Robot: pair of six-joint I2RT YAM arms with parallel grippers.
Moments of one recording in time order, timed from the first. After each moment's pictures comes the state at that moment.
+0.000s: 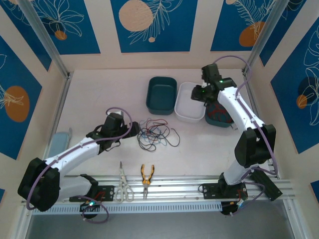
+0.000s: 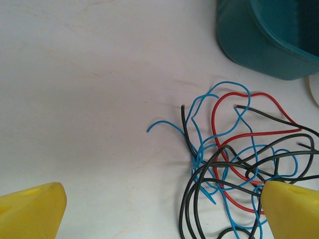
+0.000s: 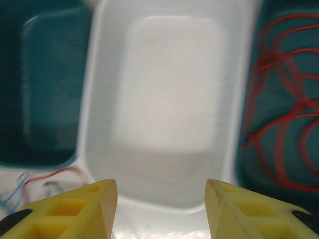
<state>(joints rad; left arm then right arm) -0.53 1.20 0.62 -0.23 -0.07 -0.66 0.27 1.63 1.50 -0.91 -0.01 0.43</state>
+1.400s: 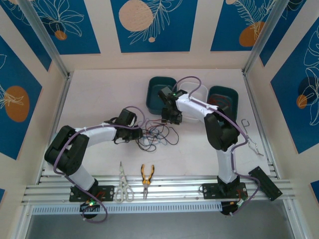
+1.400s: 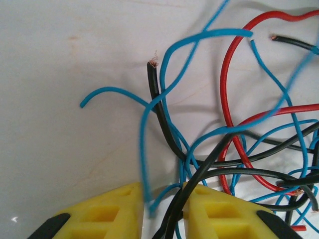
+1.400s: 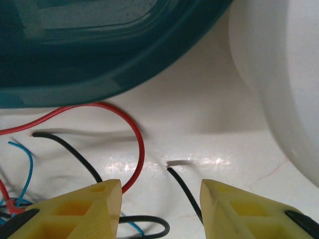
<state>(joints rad) -0.52 1.62 0.78 -0.23 0.17 -0.62 0.61 2.03 1.57 -0.94 0.00 0.75</state>
